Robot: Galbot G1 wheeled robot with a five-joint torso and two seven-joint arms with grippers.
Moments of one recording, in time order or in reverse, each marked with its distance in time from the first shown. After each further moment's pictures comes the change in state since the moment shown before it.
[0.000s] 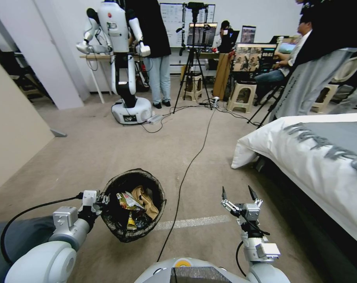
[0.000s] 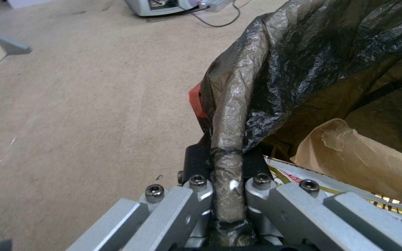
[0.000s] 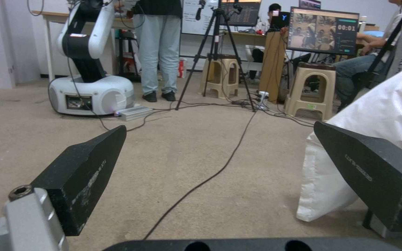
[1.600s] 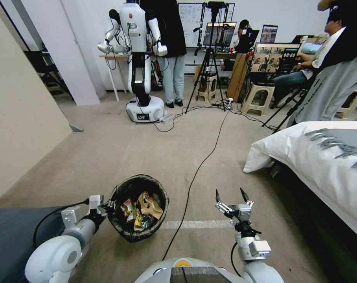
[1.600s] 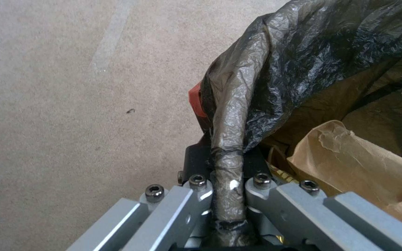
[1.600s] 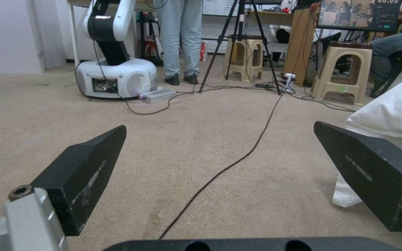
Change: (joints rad) left arm -0.037 0.076 0.048 0.202 -0.365 0.014 -0.174; right arm 0.033 -0.027 -0.060 -0.041 0.020 -0.051 0.000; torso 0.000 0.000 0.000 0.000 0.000
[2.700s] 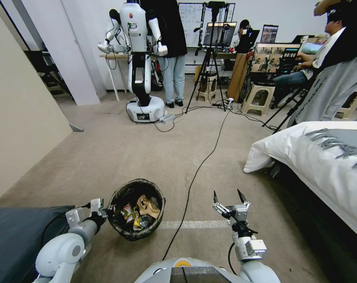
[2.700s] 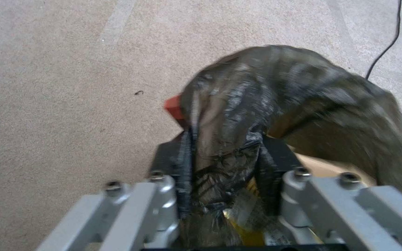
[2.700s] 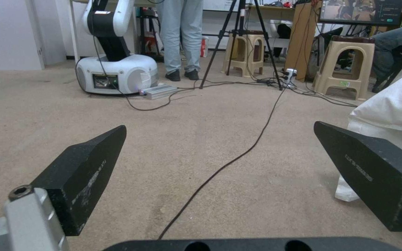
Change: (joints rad) left arm -0.039 0.000 0.017 0.096 -0.021 -0.002 -0.016; right arm 0.008 0.011 -0.006 -0.015 -0.004 -0.003 -0.001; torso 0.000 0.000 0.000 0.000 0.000
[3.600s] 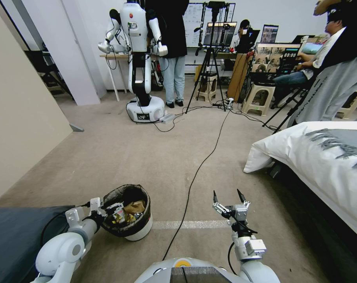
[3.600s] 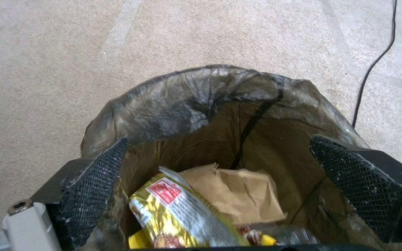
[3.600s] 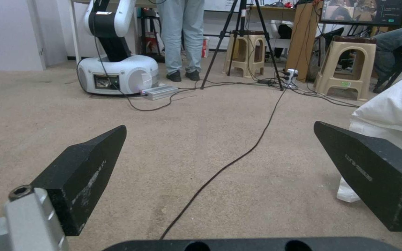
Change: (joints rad) left arm 0.005 0.002 -0.013 -0.030 0.013 0.000 0.006; right arm 0.002 0.001 -0.005 -0.001 -0.002 0.001 0.000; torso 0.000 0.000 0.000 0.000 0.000
